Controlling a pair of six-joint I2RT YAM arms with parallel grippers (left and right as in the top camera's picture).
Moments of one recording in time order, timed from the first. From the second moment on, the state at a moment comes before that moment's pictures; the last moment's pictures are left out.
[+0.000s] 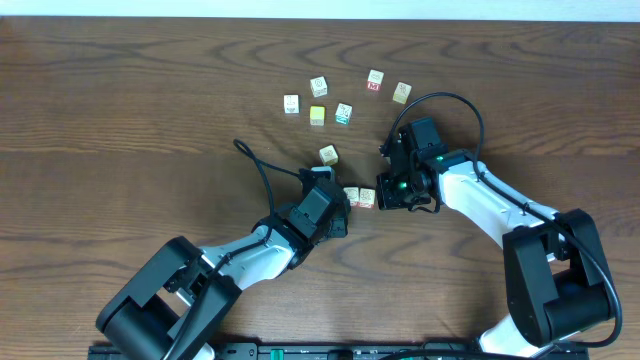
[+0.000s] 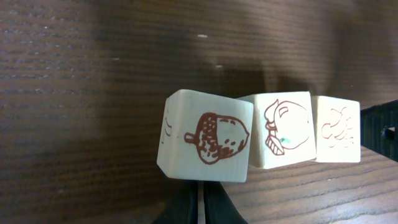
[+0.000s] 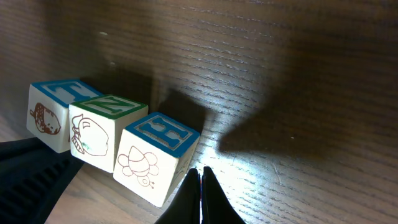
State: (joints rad) left arm -0.73 1.70 0.66 0.12 -0.04 -0.74; right arm 0.35 1.77 1.00 -0.53 -0.33 0.23
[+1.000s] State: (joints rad) left arm -0.73 1.68 0.67 0.04 0.04 -0.75; right arm 0.35 1.77 1.00 -0.51 -0.33 0.29
